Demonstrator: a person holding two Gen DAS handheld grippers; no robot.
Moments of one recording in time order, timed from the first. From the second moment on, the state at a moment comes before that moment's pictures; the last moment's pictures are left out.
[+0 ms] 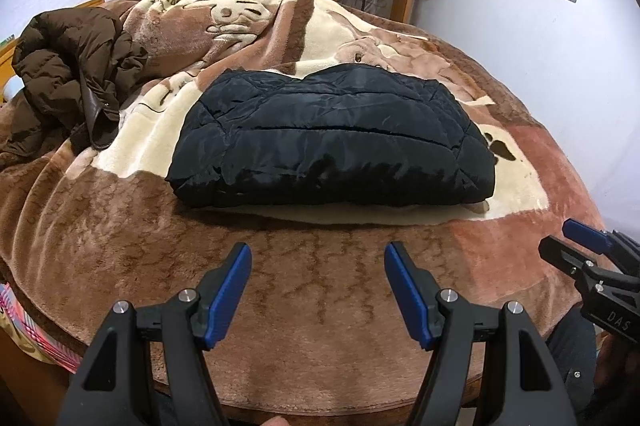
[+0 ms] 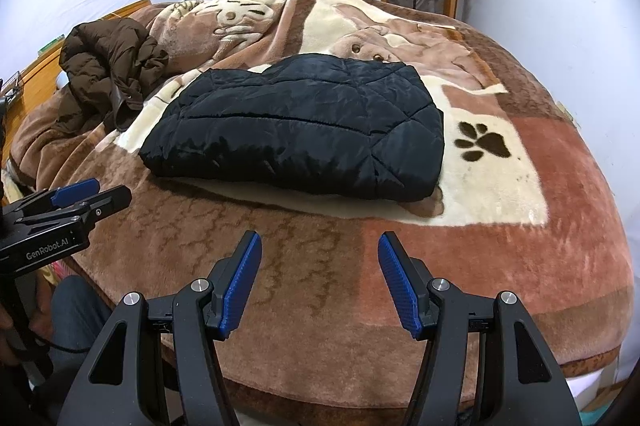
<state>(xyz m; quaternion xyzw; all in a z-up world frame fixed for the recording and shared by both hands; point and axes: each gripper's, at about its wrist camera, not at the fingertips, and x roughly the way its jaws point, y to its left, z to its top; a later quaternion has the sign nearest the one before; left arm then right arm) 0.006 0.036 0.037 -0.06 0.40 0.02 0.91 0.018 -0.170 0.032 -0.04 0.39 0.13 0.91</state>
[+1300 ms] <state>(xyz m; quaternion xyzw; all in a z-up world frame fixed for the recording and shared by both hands) 0.003 0.029 0.040 -0.07 0.40 0.01 0.91 0.017 -0.170 0.030 -0.04 0.40 0.13 0.91</state>
